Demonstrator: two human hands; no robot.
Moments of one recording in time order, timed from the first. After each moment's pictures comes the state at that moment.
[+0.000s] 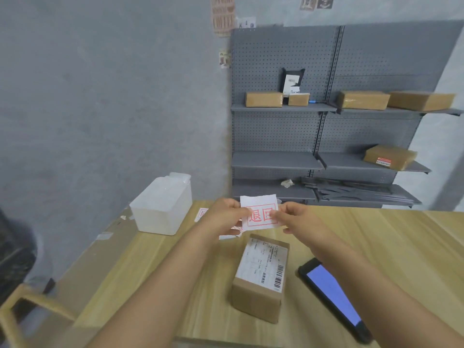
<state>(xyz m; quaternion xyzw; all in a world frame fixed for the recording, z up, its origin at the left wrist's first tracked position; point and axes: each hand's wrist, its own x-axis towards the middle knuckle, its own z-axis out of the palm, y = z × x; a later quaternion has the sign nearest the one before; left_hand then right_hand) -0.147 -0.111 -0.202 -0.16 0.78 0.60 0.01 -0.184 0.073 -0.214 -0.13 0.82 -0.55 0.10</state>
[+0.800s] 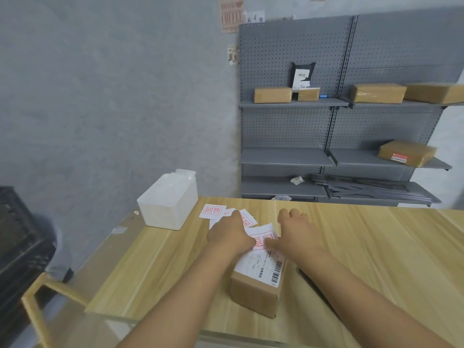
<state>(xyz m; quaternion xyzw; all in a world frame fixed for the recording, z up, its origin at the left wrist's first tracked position) -0.125 -0.080 -0.226 -0.19 0.96 0.20 0.01 -0.182 0.066 -0.248 -0.20 0.97 -0.13 -0.06</state>
